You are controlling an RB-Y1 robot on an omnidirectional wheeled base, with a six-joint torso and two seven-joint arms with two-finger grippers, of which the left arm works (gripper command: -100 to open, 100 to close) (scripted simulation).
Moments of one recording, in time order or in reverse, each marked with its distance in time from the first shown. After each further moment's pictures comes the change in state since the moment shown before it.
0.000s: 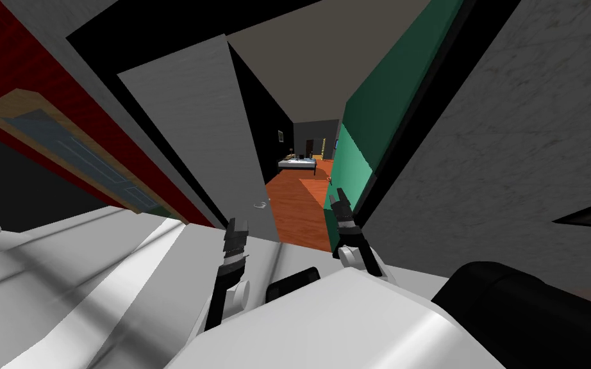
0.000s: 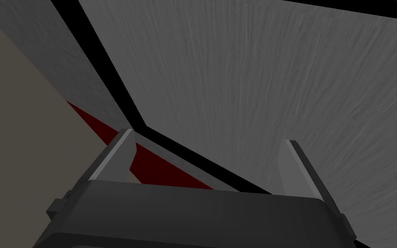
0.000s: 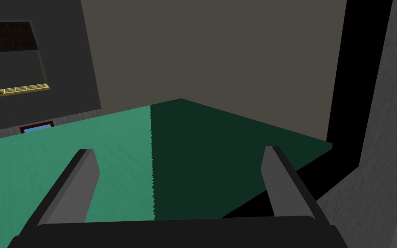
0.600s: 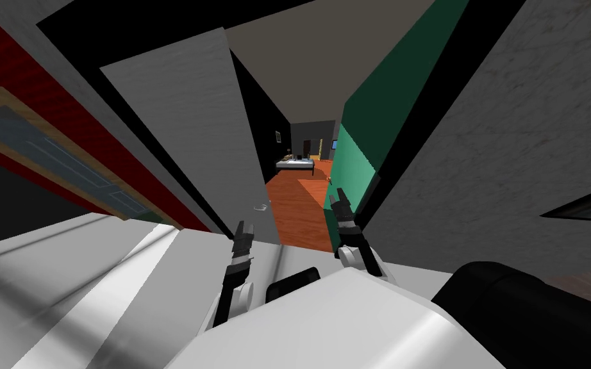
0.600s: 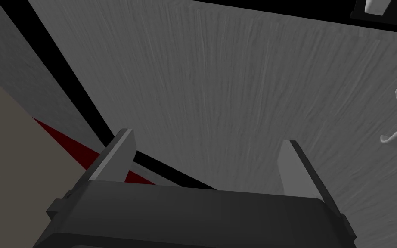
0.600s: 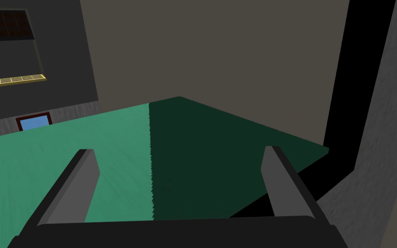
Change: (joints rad) arm -0.036 0.013 -0.028 0.143 -0.010 -0.022 -0.008
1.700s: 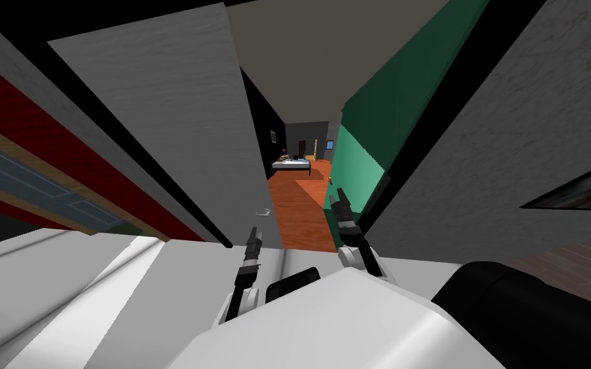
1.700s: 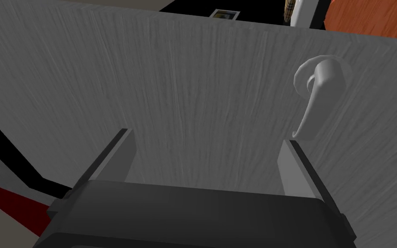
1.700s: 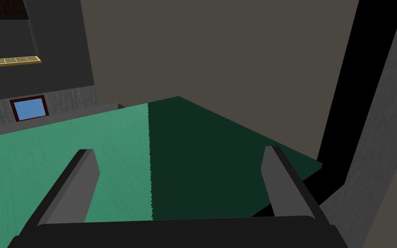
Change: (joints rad) arm -0.086 0.017 -0.052 0.299 -0.018 -0.030 -0.015
